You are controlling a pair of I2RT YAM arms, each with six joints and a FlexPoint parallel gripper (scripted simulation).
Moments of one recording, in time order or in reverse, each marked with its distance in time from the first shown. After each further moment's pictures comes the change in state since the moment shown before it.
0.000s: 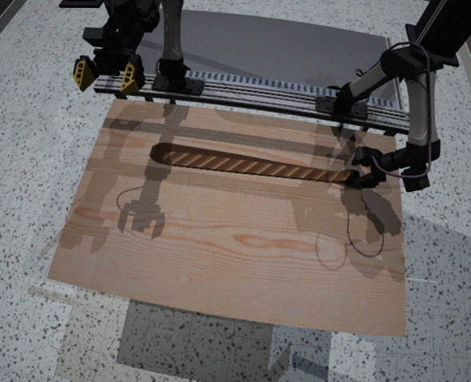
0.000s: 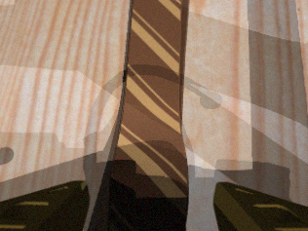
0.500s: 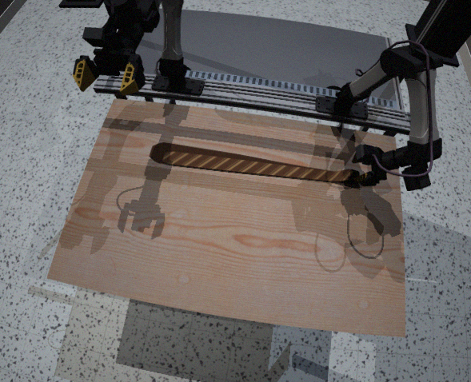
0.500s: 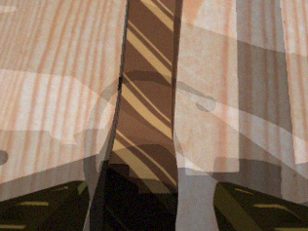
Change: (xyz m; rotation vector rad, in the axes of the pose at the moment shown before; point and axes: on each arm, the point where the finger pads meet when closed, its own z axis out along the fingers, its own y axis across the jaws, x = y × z) left arm -0.007 -0.004 -0.006 0.017 -0.009 -0.015; right arm 0.000 0.000 0.000 0.000 0.000 0.000
